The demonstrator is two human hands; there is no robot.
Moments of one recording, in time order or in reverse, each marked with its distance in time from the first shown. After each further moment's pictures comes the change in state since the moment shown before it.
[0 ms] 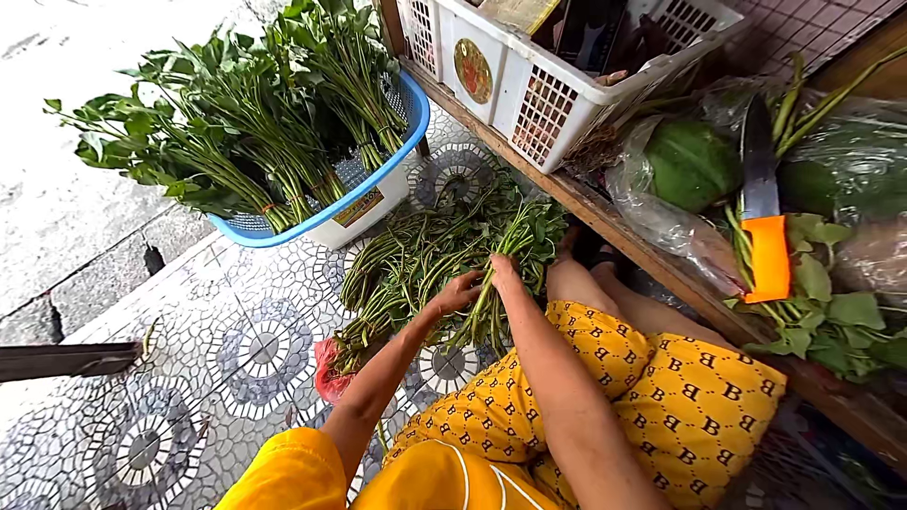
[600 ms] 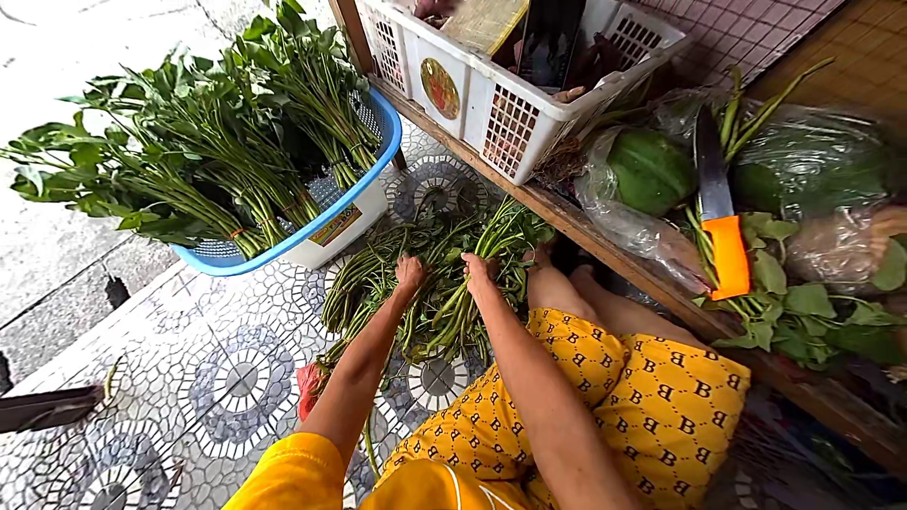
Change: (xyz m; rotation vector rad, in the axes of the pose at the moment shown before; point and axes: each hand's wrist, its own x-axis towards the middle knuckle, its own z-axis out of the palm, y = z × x) left_hand 0.064 -0.021 -0.073 0.592 0.357 -0.419; right_hand -0.004 -0.009 0.015 0.203 0.021 -0.064
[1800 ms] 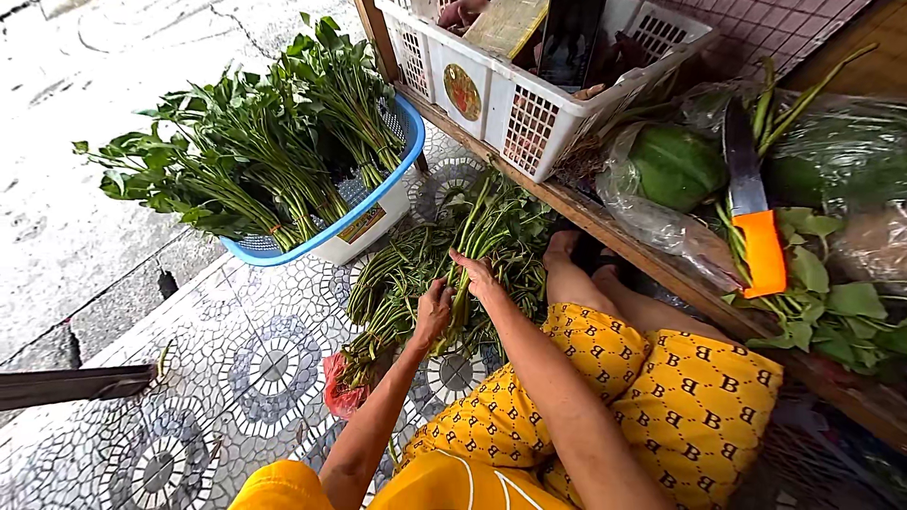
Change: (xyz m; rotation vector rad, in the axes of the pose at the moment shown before) left_hand -0.146 -0.005 0.004 -0.638 0.109 0.297; right_hand -0.022 0.015 0.016 -0.069 -0.301 -0.027
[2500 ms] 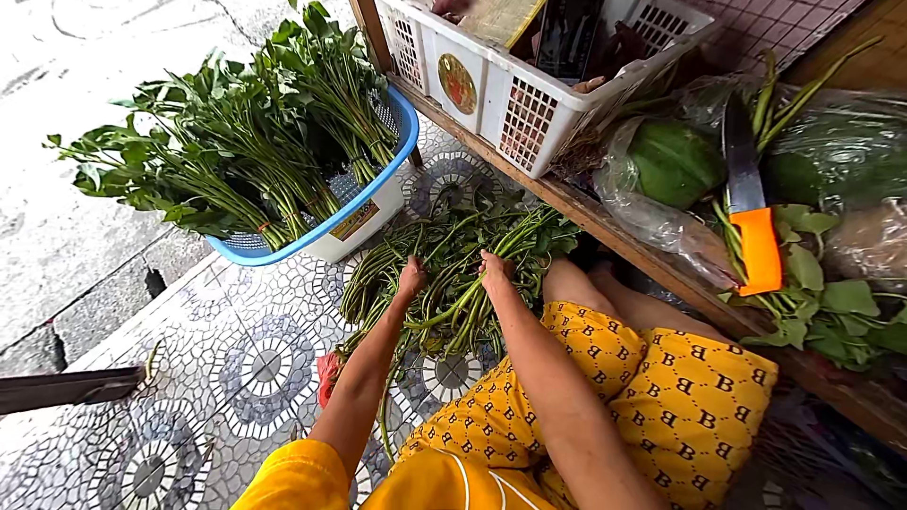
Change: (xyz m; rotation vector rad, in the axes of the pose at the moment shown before) left_hand 0.110 -0.064 -0.028 0.355 -0.024 -0.311; right_hand 0.013 -0.008 -0.023 0.150 0.346 0.097
